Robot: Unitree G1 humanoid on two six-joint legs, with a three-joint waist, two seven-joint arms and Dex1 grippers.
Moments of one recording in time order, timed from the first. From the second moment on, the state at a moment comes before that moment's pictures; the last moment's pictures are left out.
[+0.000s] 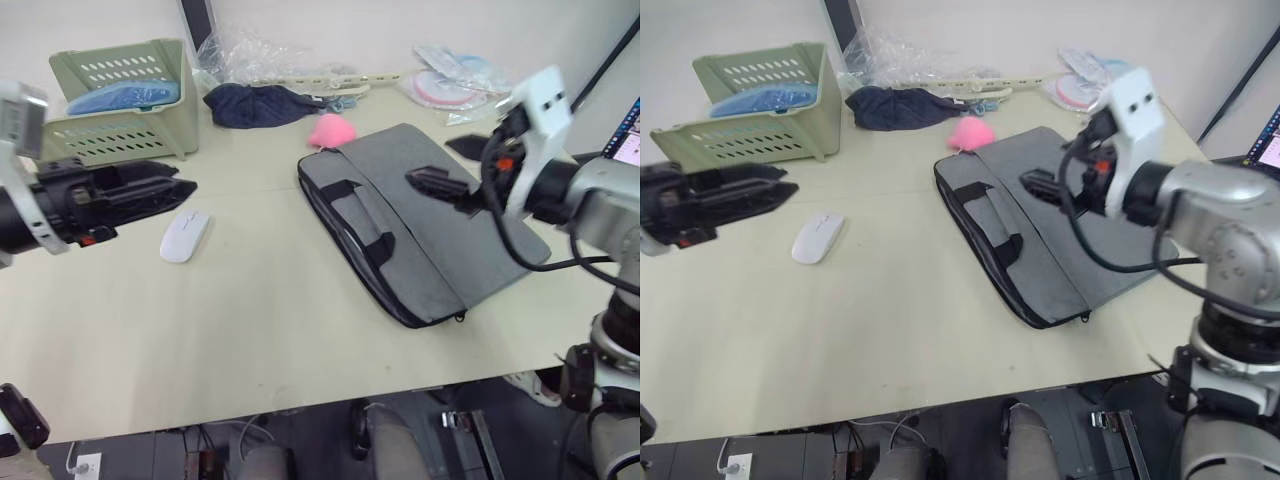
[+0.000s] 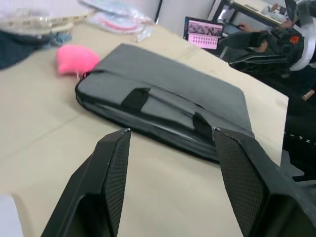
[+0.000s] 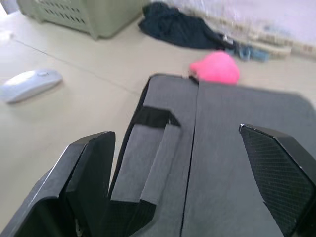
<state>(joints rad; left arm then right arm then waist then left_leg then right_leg) -0.59 1.05 0.67 -0.31 -1.13 1.39 -0.67 -0.87 -0.81 -0.21 -0.44 0.60 1.28 0.68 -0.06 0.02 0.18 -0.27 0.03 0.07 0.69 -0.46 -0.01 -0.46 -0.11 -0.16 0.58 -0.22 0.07</state>
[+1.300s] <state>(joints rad) -0.09 1.02 0.79 -0.15 -0.62 0.81 -0.90 -0.93 -1.01 -0.10 -0.24 0.72 0.98 1.08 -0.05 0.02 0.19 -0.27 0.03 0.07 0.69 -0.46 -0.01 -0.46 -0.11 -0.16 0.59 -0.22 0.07</state>
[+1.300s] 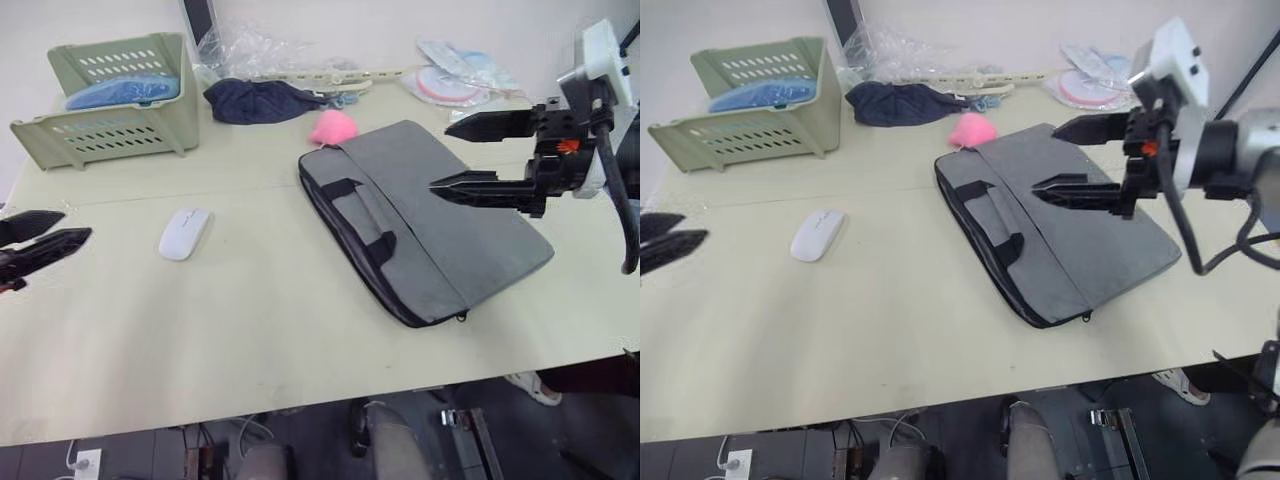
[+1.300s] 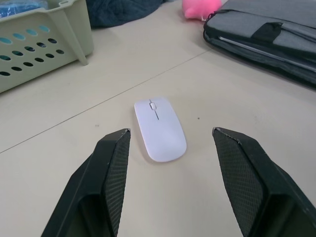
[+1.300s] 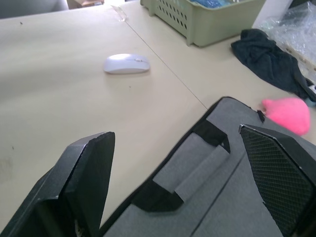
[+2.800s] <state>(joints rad) -0.33 0.47 0.35 0.19 -0.32 0.15 -0.45 -0.88 -0.86 -0.11 -0.37 0.84 1.07 0.86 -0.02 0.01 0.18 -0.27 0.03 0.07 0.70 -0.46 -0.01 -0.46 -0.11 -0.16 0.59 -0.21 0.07</state>
